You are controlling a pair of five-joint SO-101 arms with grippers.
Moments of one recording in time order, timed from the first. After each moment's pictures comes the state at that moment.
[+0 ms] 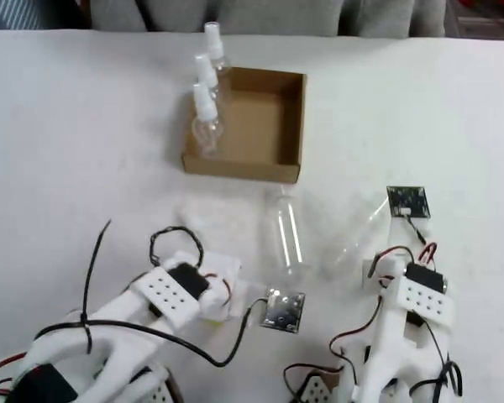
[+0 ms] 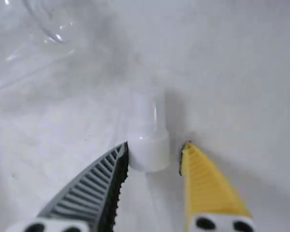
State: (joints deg) left arm 35.7 -29.9 69.3 44.1 -60.4; right arm 19.8 -43.5 71.6 49.5 22.5
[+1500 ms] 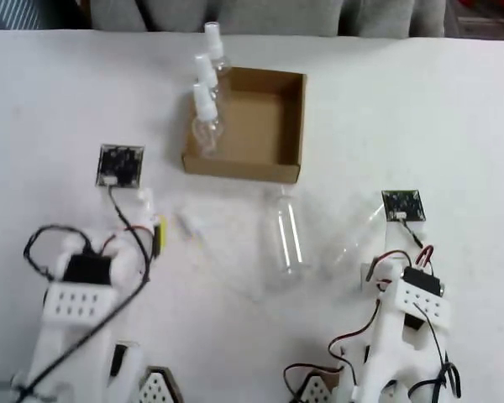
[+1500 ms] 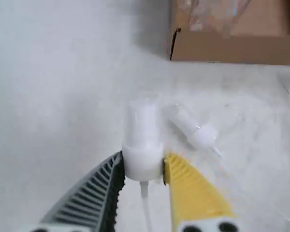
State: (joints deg) left arm -1.5 -53.6 65.4 52.9 4.4; right arm 19.8 -43.5 74.2 46.6 24.6
